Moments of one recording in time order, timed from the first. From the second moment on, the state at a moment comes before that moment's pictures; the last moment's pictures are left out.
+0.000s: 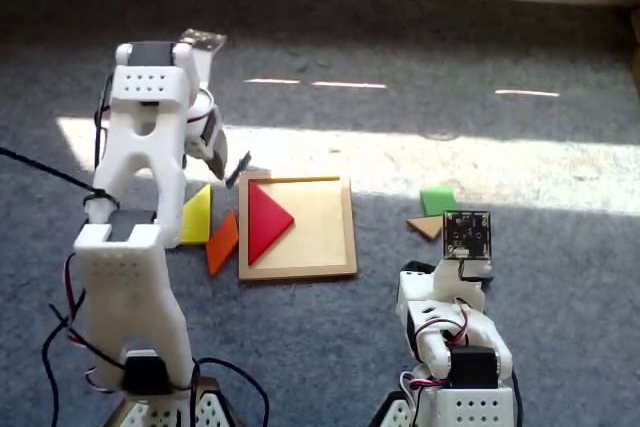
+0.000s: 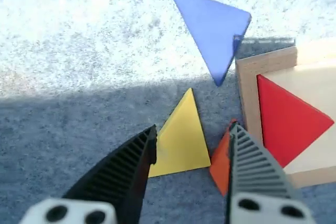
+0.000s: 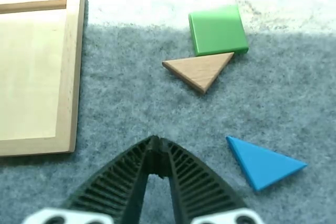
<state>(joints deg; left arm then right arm) -7.7 34.7 -32.3 99.3 -5.6 -6.7 -104.4 95.8 62.9 1.2</state>
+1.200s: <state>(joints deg) -11.5 24.0 6.5 81.1 -18.3 -6.7 -104.4 95.8 62.9 1.2</state>
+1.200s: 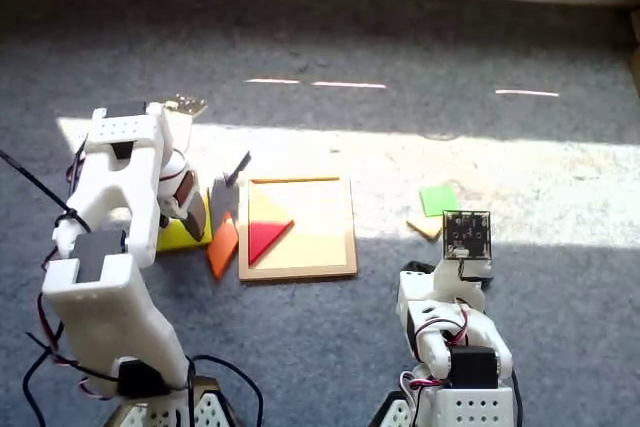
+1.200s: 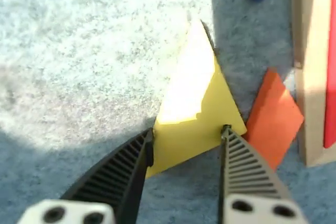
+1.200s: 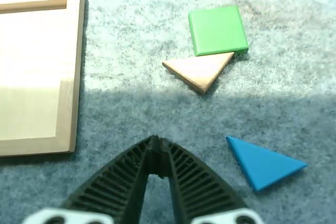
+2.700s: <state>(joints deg) -0.1 24.1 5.8 82.8 -6.9 -6.7 -104.4 95.8 62.9 1.2</state>
